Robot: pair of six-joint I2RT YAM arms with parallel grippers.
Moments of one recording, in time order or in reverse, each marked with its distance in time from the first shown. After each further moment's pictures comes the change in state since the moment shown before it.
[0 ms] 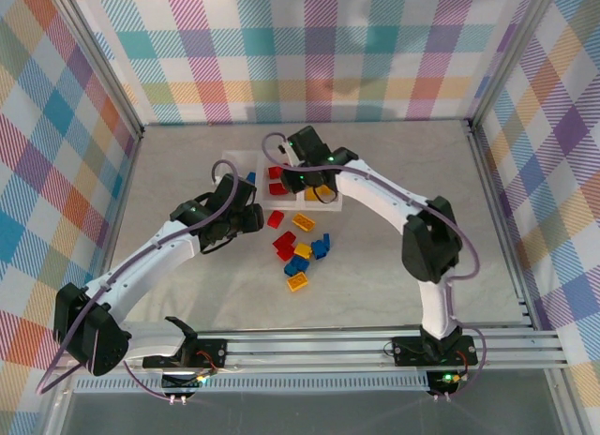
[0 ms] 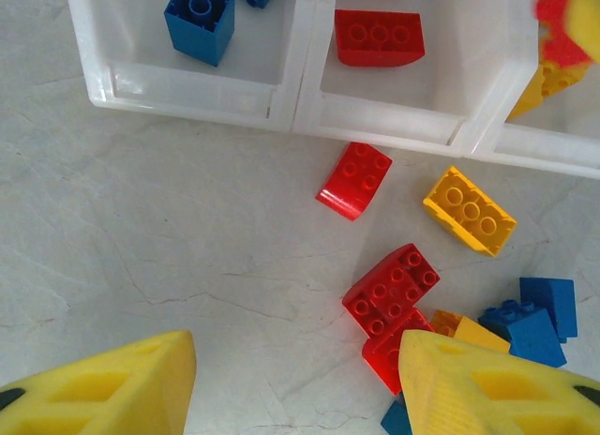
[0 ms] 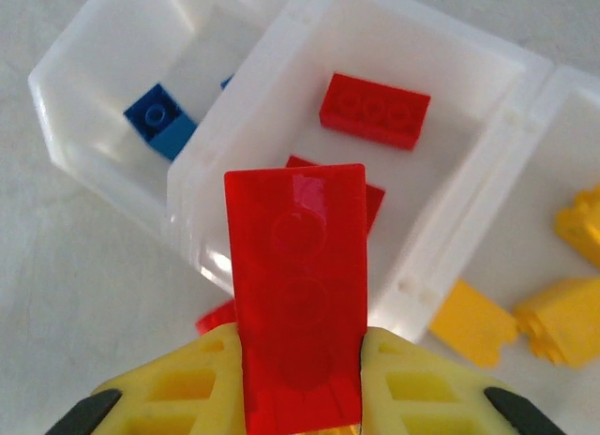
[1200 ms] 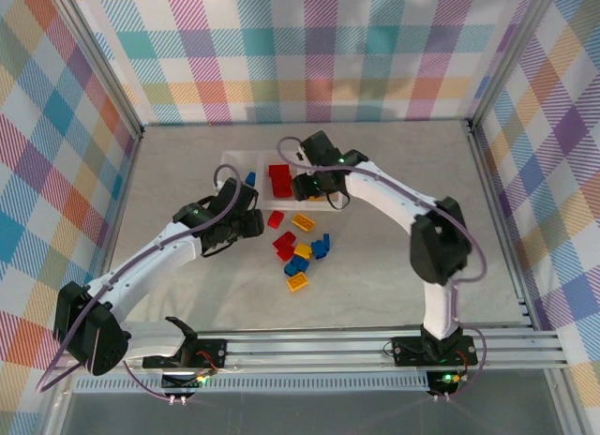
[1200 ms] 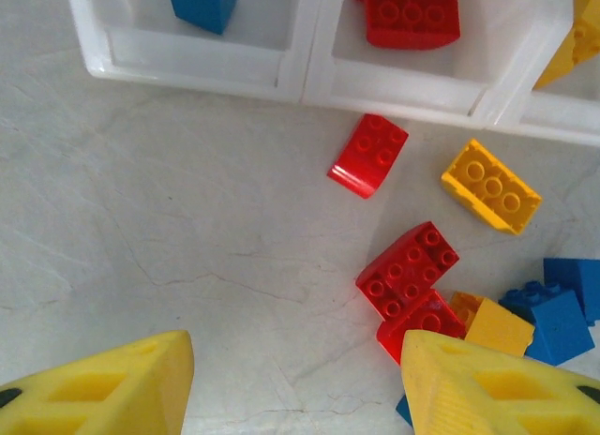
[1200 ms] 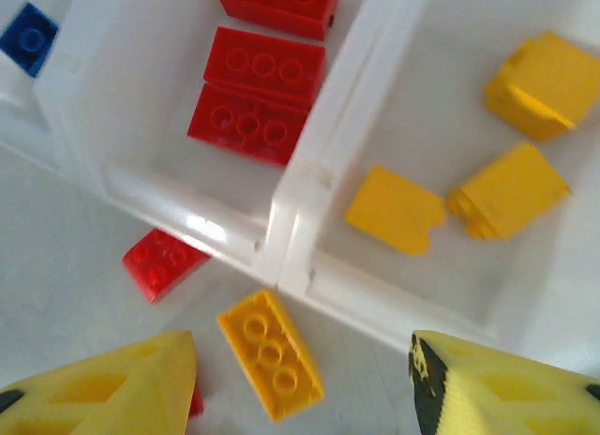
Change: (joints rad) left arm -0.016 0.013 -0.031 -0.004 0.004 -0.005; right arm -0.045 -0.145 -0.201 -0.057 0.029 0.090
